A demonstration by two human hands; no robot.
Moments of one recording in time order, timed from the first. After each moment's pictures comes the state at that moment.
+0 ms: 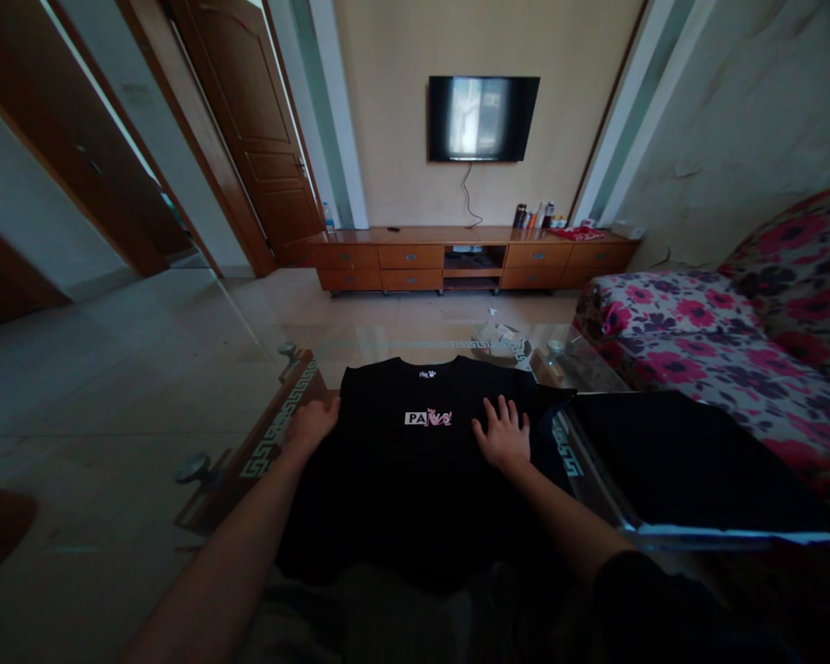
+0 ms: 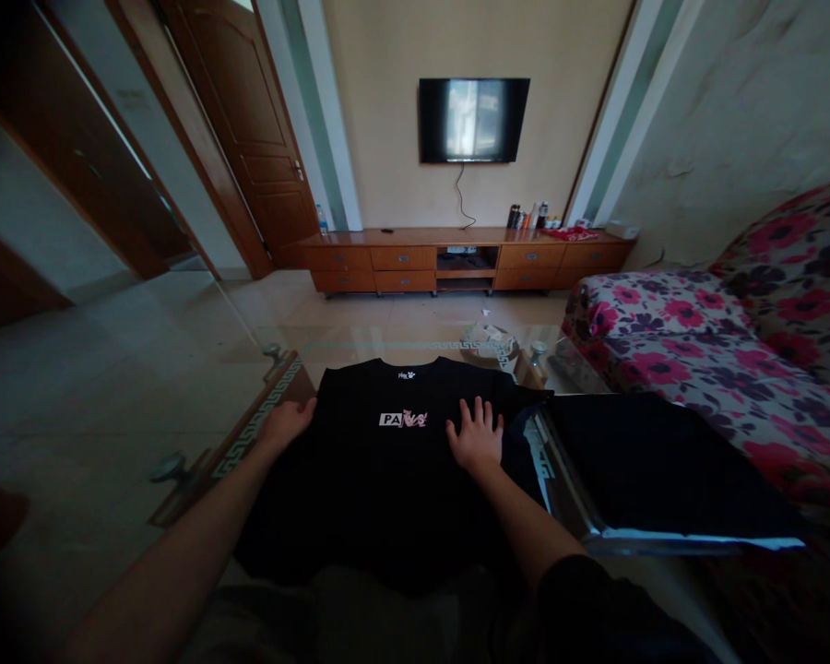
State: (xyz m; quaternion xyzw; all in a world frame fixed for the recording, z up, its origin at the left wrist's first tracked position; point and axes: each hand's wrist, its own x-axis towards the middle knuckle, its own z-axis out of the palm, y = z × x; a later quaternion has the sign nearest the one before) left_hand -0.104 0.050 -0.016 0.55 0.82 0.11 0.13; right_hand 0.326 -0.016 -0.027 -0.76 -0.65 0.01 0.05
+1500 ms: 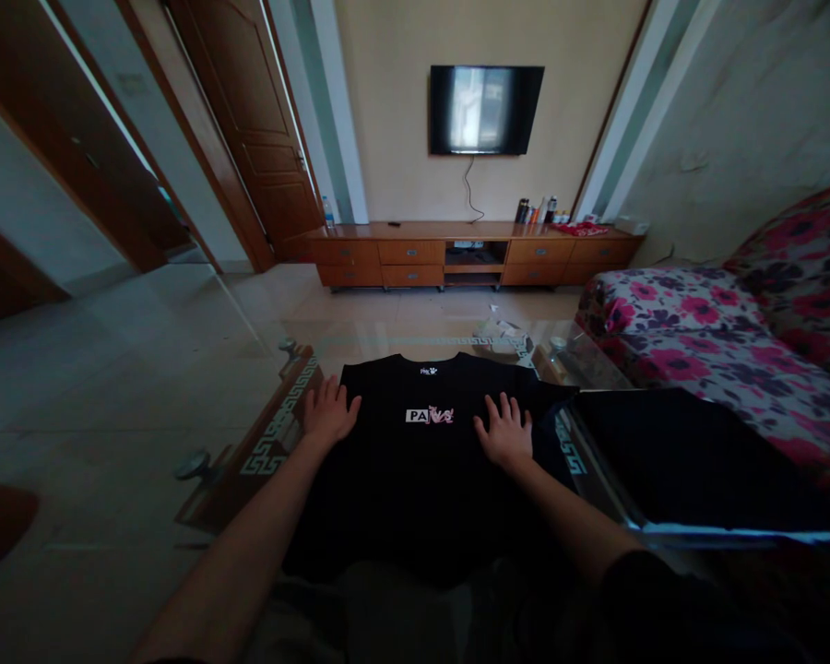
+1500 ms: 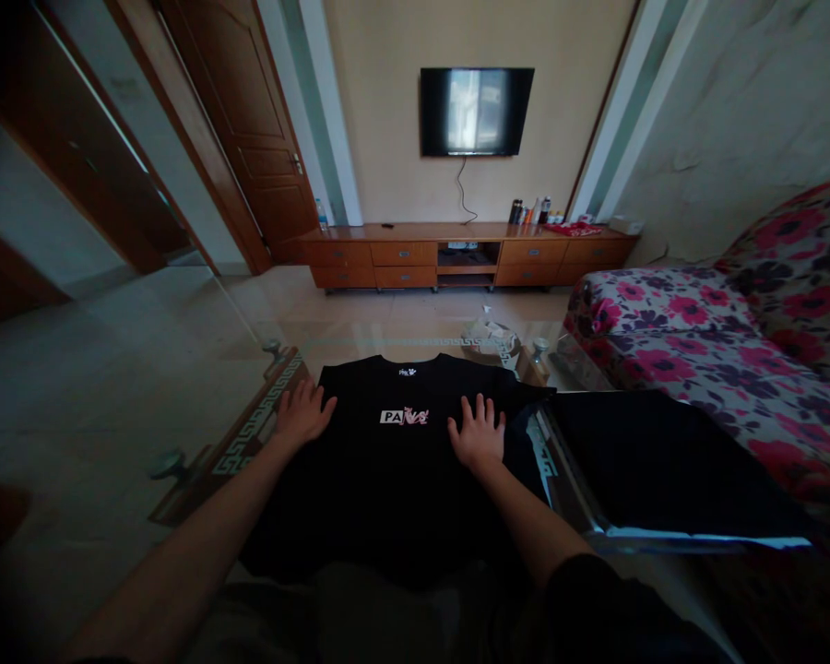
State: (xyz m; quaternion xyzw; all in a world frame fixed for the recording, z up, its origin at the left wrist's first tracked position) left_hand -0.076 0.055 -0.043 0.68 0.73 0.06 -0.07; right_hand 0.326 -0.016 -0.026 -0.75 -0.66 0.02 0.06
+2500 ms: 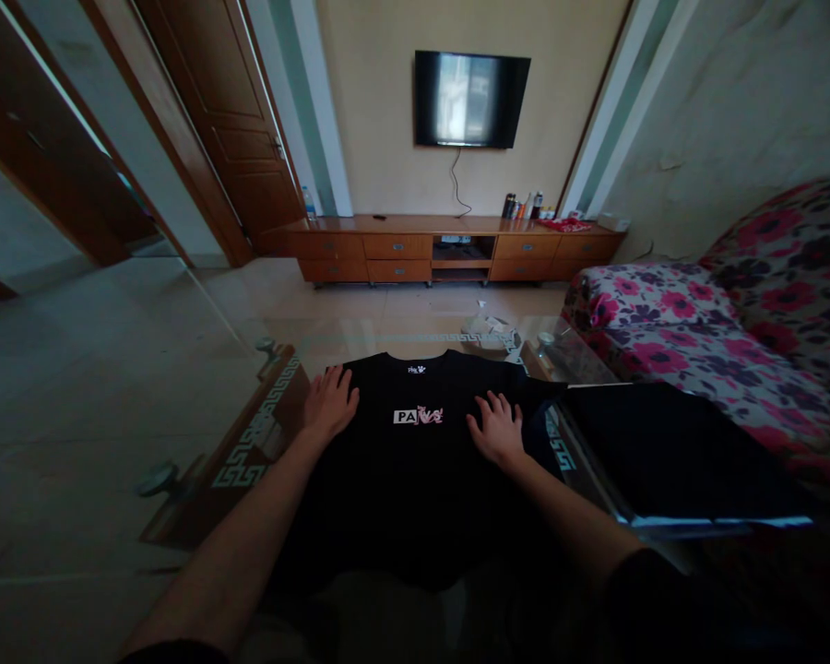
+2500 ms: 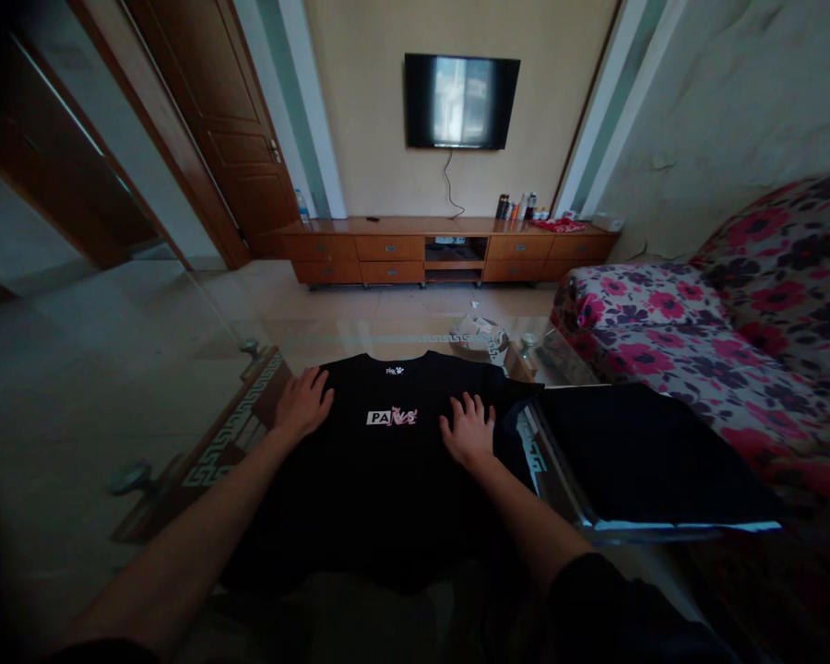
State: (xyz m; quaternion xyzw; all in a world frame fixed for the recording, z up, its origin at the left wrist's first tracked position) left_hand -0.048 0.079 -0.040 0.74 0.65 0.14 -0.12; right_hand 0.332 -0.012 -0.013 -0.72 -0.68 0.00 0.10
